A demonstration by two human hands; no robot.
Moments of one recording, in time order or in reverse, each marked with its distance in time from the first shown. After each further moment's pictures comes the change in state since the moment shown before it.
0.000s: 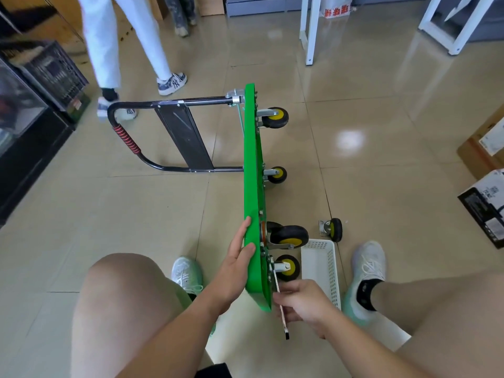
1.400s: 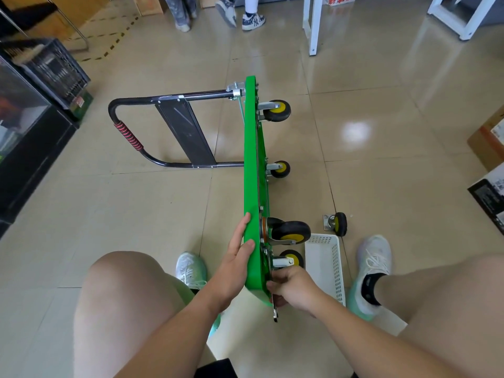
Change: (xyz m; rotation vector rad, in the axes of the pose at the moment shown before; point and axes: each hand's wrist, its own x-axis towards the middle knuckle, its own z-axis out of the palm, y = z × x) left_hand -0.001 0.001 -0.001 0.021 0.014 -0.018; right_hand 0.047 0.007 0.010 -0.295 -0.034 -0.080
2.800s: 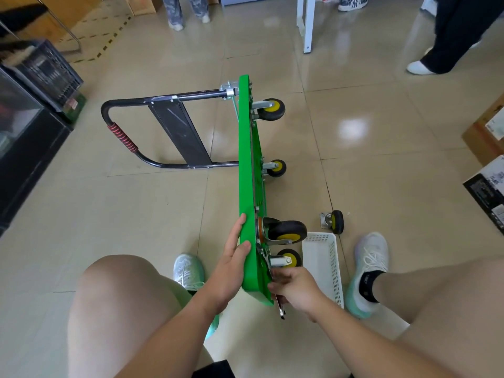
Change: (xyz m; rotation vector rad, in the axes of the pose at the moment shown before) left_hand 0.001 0.001 0.002 0.019 0.004 -0.021; right_hand -0.018 -0.001 -0.007 0.209 0.074 -0.016
